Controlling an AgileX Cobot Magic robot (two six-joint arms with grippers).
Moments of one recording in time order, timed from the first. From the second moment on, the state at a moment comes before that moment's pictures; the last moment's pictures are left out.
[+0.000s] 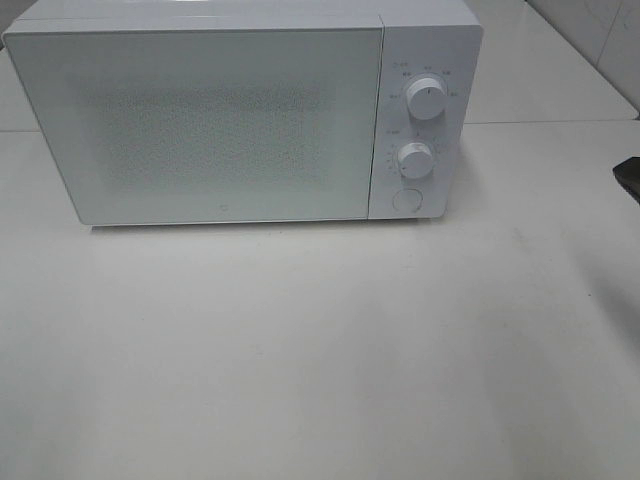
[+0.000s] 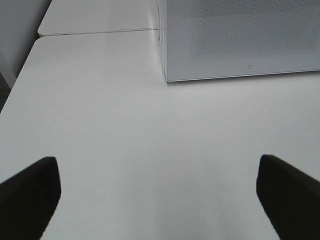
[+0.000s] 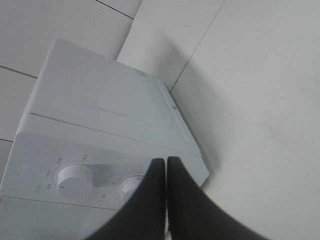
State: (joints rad) left arm -0.02 -0.01 -0.50 -0.05 1.05 0.08; right arm 0.03 1.23 -0.23 -0.13 -0.69 1.15
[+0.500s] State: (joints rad) left arm -0.02 -0.01 -0.50 -0.05 1.05 0.08; right arm 0.37 1.47 -0.24 0.31 -0.88 1.21
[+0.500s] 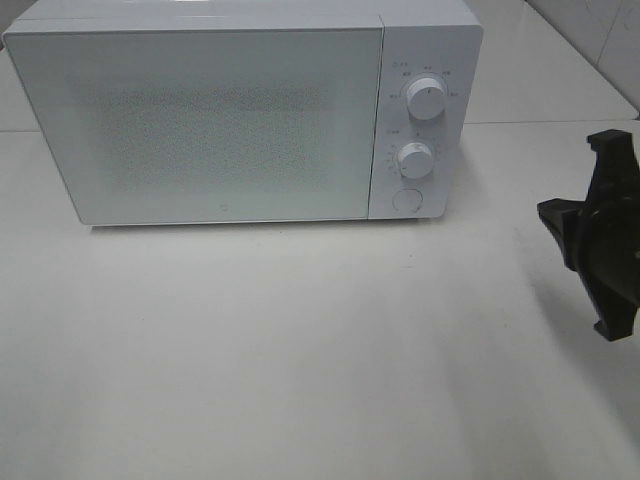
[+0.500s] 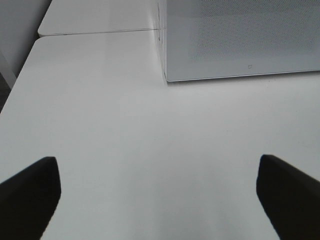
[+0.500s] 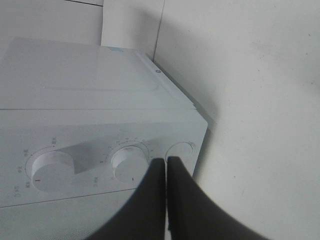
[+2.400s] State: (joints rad) left arm -0.02 -0.01 -0.50 -0.05 1.05 0.08; right arm 0.52 2.09 -0.83 0.53 -0.81 1.39
